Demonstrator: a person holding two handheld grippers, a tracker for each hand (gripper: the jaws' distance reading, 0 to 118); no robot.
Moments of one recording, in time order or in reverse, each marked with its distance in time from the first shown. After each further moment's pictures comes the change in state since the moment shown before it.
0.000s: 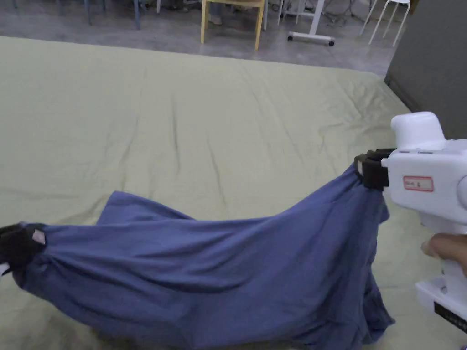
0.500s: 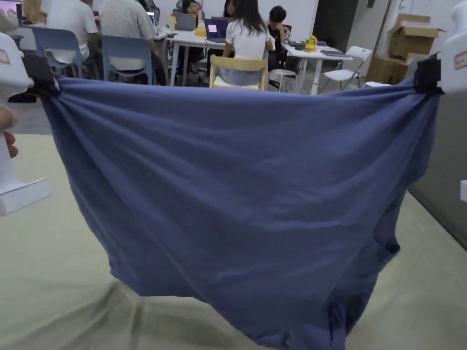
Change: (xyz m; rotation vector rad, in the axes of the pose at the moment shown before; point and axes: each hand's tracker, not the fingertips) left arm 0.069 0.302 0.020 0.364 -0.075 -0.073; right arm 0.068 0.221 0.067 0.224 -0.232 -0.073
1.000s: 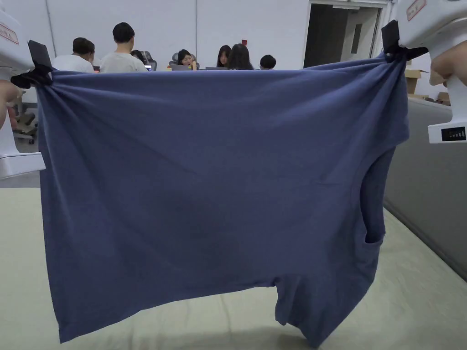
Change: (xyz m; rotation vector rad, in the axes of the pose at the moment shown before) left arm 0.014 0.105 -0.066 0.044 0.087 -0.091; right arm -0.006 0.120 -0.052 0.025 -0.027 -0.002
